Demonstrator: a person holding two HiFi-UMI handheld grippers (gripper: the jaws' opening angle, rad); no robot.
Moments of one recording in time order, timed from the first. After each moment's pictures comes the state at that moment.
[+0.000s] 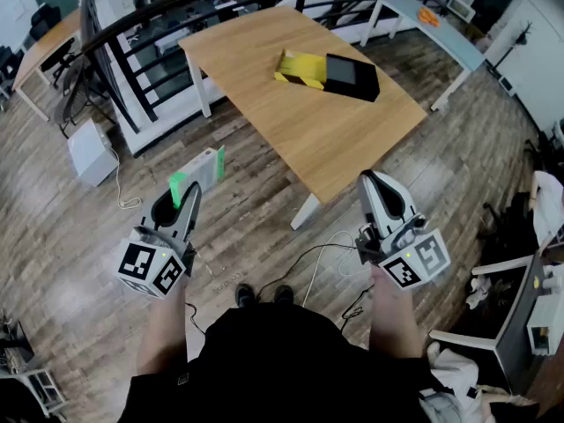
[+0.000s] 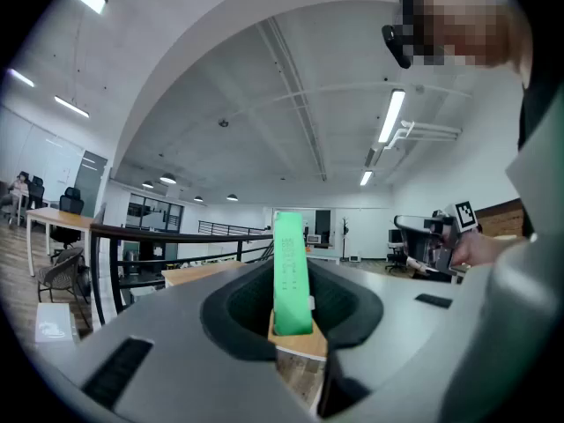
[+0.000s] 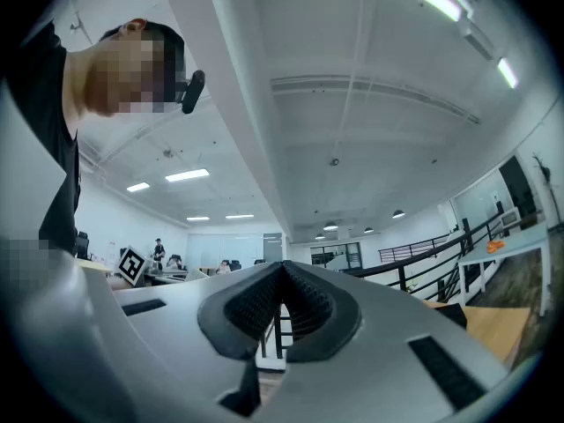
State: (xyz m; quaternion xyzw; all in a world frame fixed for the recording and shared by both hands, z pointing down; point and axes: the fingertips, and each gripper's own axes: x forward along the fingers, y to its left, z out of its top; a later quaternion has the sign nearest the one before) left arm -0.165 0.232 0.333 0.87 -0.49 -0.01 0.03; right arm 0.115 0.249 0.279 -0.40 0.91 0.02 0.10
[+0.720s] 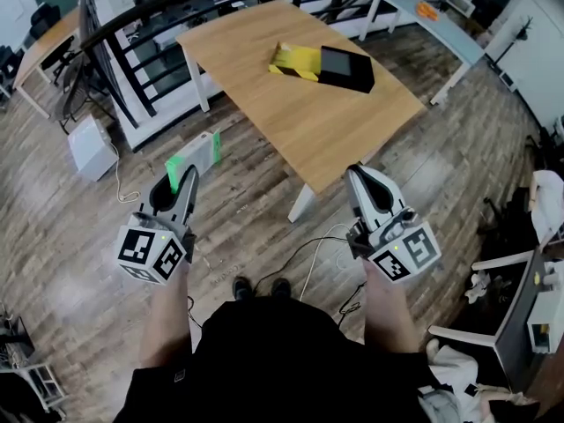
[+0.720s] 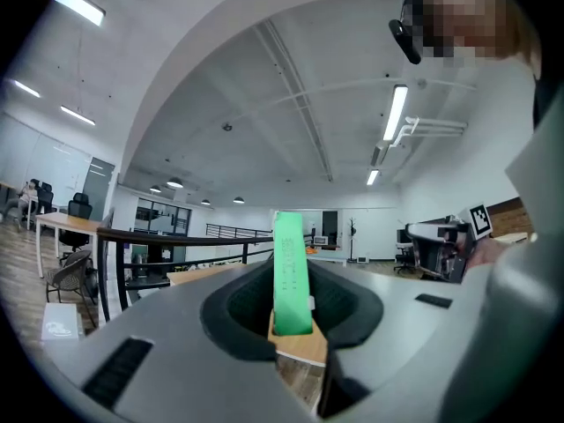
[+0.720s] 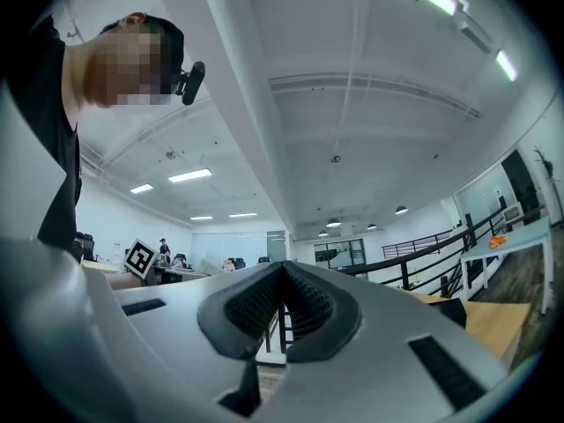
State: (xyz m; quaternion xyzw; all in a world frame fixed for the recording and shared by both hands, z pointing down) left arm -0.144 0.234 0.322 0.86 -0.51 -0.01 0.02; right arm 0.122 0.262 0.290 -0.39 0.92 0.01 0.10
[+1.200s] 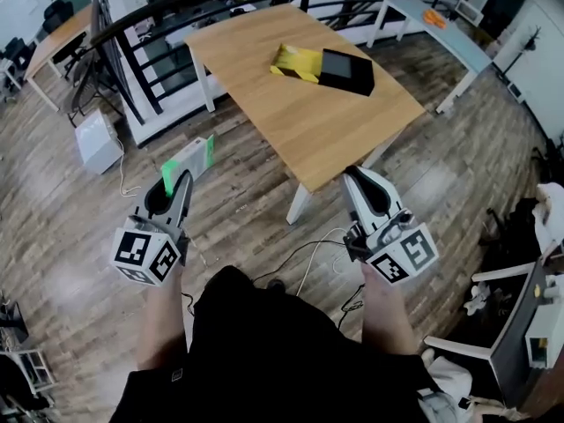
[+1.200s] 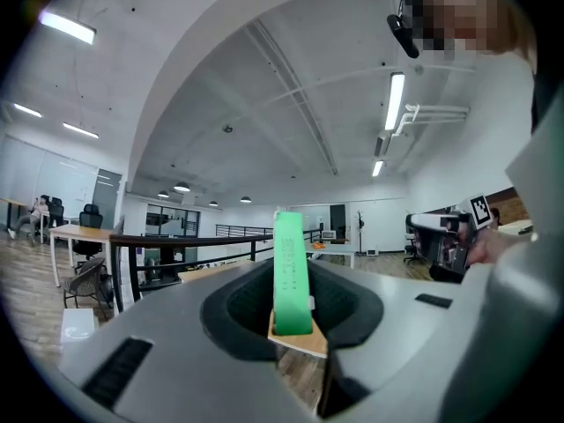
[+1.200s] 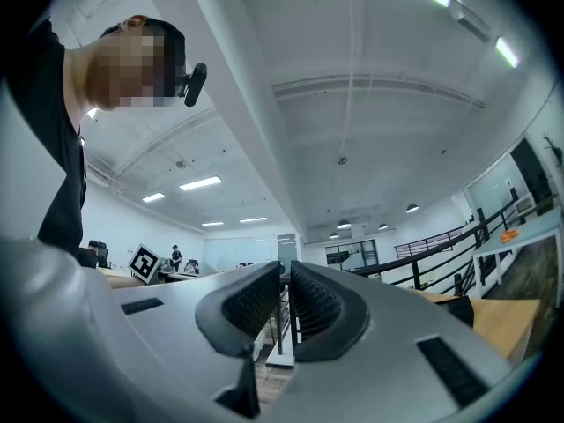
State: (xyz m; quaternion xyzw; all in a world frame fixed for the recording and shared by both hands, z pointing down) left arm -0.120 0.269 0.330 0.84 -0.54 0.01 0.01; right arm 0.154 0.285 0.294 -0.35 0.93 0.01 0.11
